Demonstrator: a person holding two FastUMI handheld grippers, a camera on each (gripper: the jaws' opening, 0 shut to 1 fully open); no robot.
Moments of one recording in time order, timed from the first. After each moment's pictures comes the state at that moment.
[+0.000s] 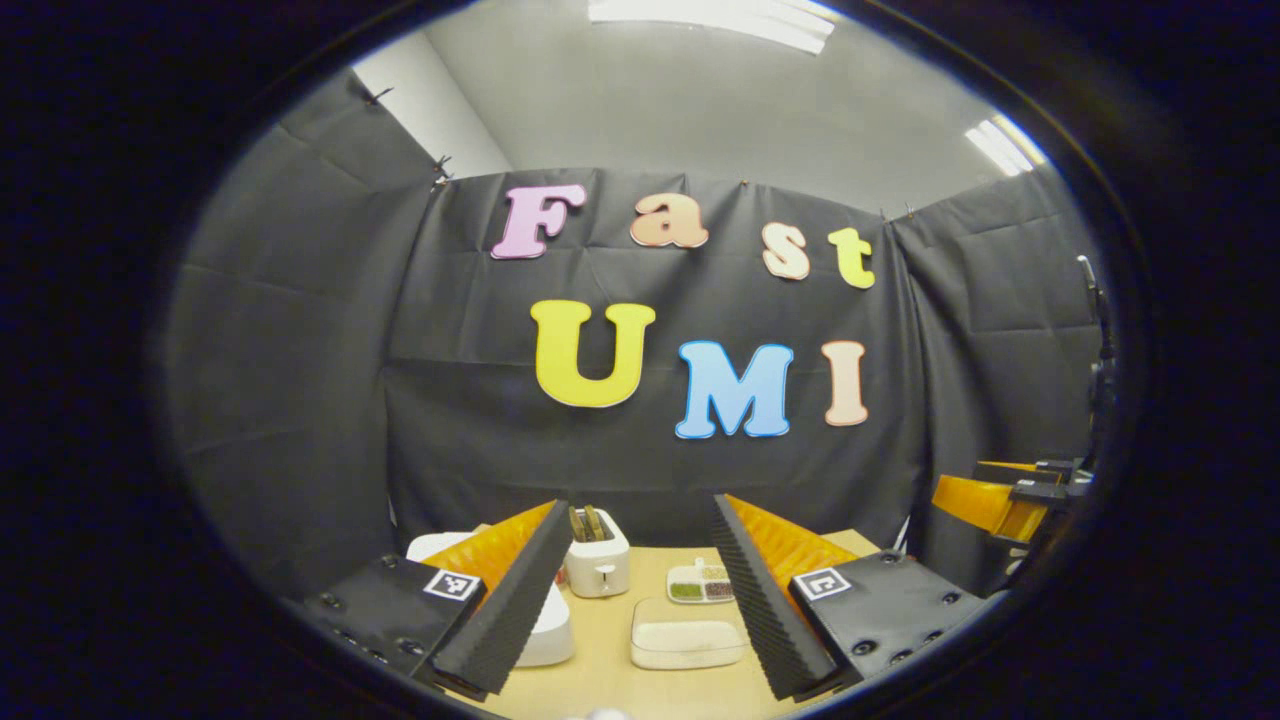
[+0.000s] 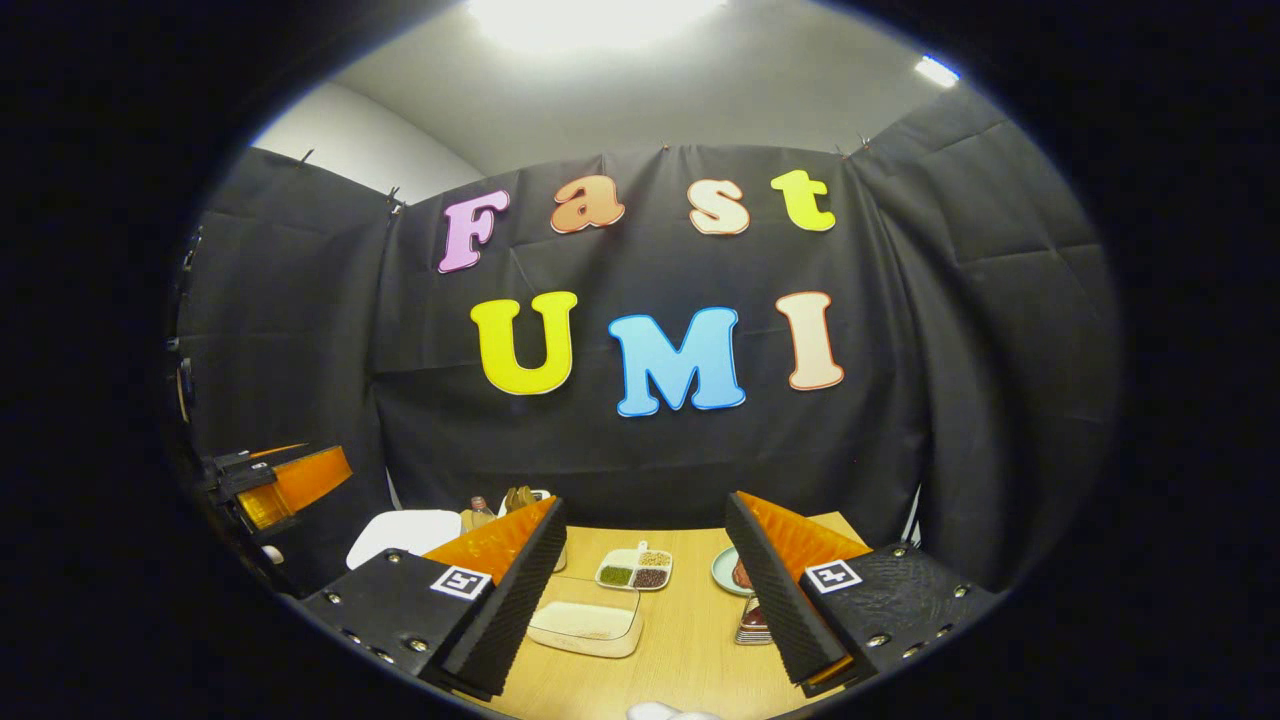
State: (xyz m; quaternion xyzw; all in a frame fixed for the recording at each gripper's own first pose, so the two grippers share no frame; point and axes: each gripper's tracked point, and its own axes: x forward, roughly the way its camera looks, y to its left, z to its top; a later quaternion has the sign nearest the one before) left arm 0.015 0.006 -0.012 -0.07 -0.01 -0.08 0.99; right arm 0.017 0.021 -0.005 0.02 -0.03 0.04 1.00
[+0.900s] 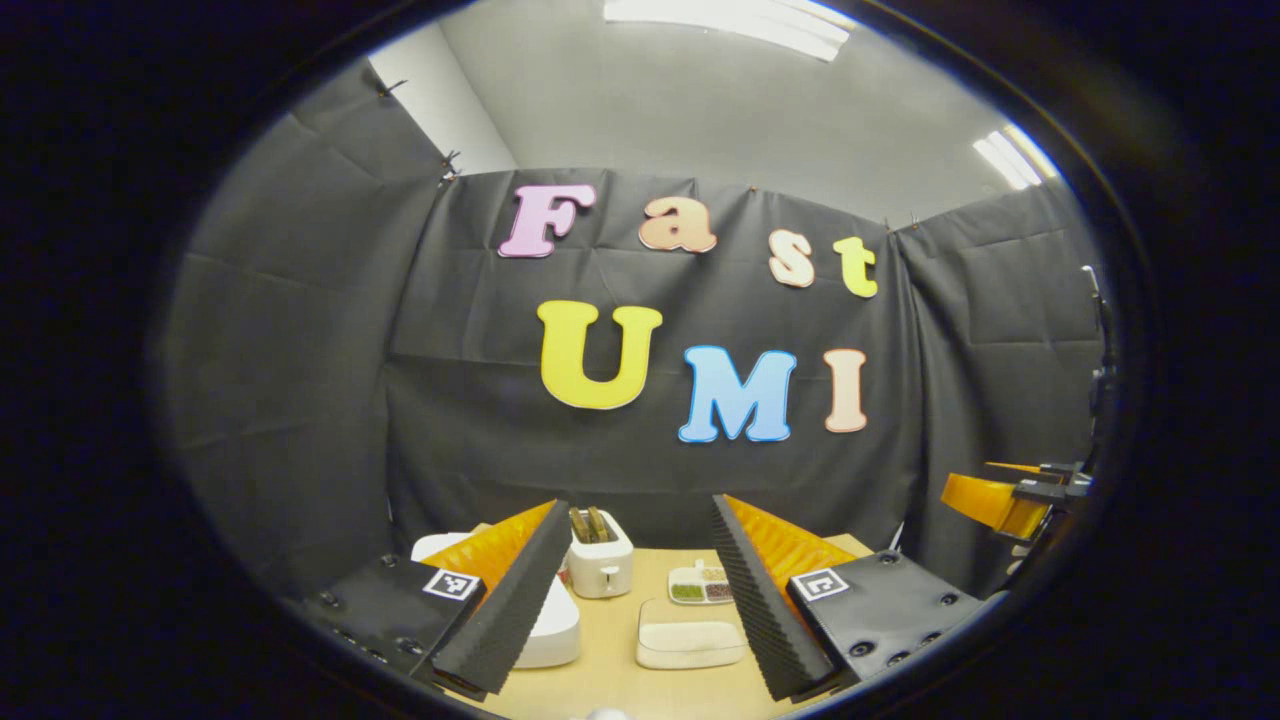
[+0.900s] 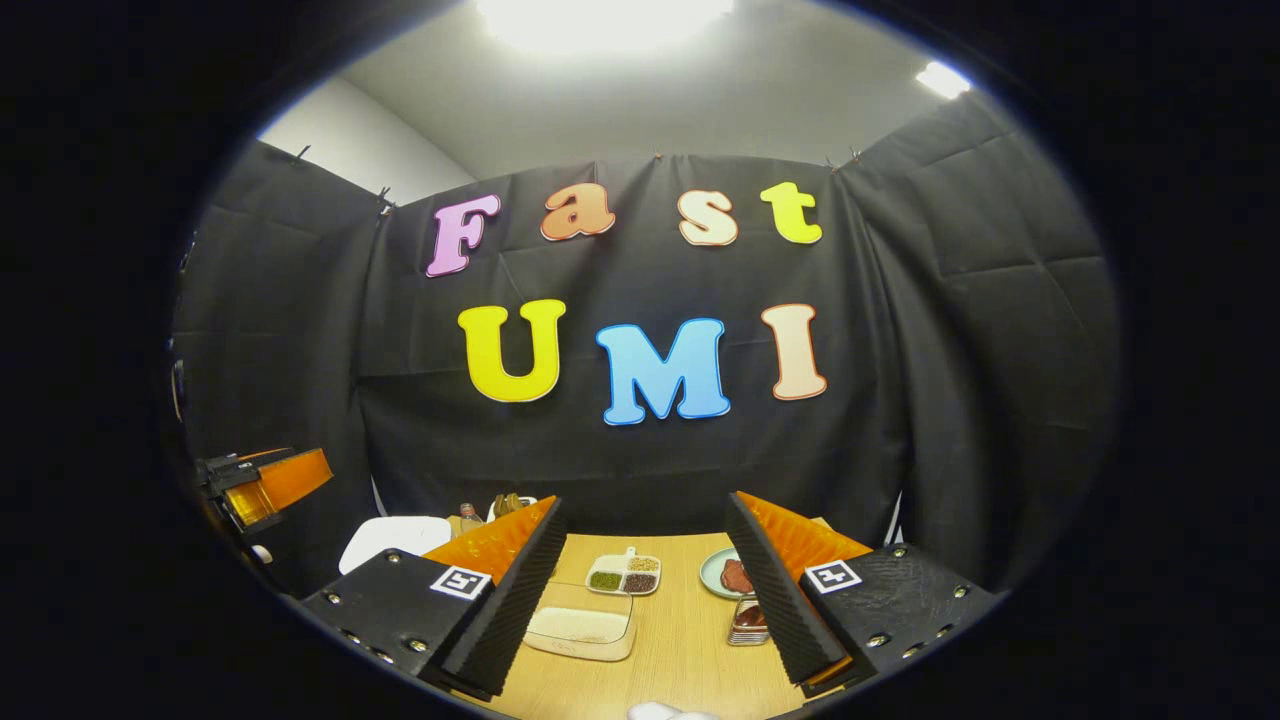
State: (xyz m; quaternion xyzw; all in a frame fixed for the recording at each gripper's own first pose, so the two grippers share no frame) left arm 0.019 0.031 -0.012 -0.06 -0.02 -0.08 0.99; right arm 0.008 0.025 0.004 0.03 -0.04 0.01 1.00
